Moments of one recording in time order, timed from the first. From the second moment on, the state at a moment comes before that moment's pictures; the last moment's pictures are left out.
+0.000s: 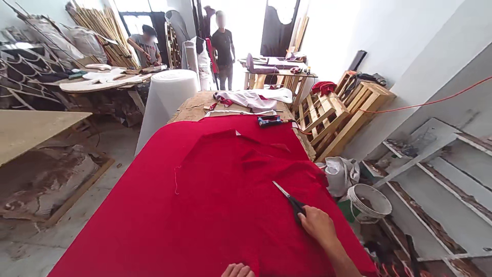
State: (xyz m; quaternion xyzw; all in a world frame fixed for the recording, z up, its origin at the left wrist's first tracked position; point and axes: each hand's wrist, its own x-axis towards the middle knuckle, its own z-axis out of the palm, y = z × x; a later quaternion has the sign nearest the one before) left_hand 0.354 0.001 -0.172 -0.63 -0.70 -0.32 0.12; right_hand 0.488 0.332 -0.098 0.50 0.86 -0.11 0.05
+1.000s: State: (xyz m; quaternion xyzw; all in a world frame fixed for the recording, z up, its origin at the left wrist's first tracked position) left_hand 0.166 -0.124 -0.089 -0.47 -0.85 -0.23 0.00; right_hand 0.403 0.167 -0.108 0.14 0.81 -0.49 -0.30
